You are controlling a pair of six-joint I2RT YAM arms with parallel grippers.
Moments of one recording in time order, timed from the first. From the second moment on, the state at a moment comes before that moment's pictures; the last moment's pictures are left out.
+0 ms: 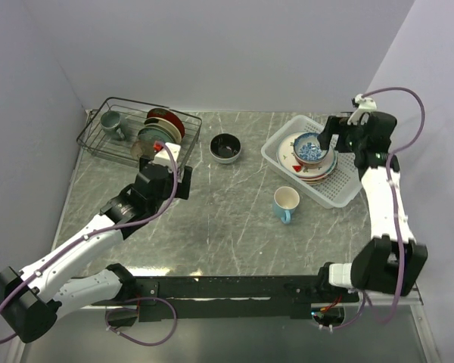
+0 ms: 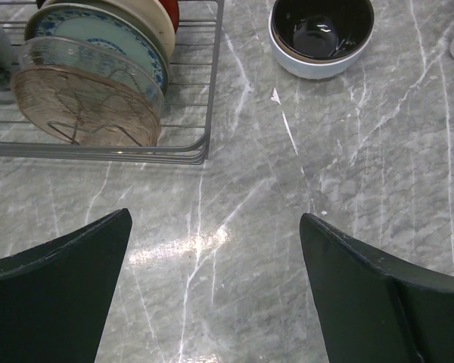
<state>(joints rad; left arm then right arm) -0.68 0.99 0.83 -0.28 -0.44 -0.13 -0.21 1.34 1.21 -0.34 -0.34 -0.02</state>
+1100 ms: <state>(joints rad) -0.54 1.09 0.81 -0.11 0.10 -0.52 -0.44 0.79 0.72 -0.16 -0.79 -0.04</state>
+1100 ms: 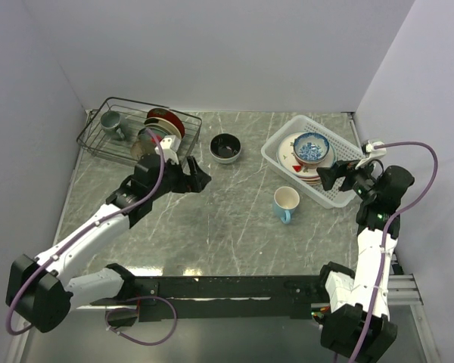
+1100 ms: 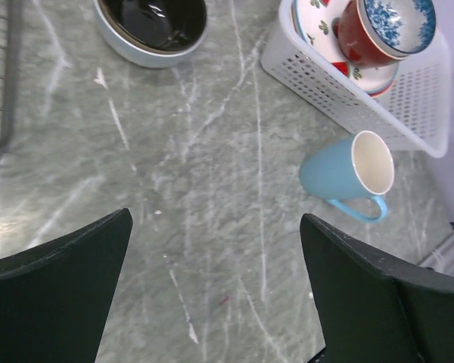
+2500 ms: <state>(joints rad) -0.54 2.12 1.88 -0.52 -0.23 -0.41 -0.44 0.76 0.72 -0.16 -0.80 -0.04</state>
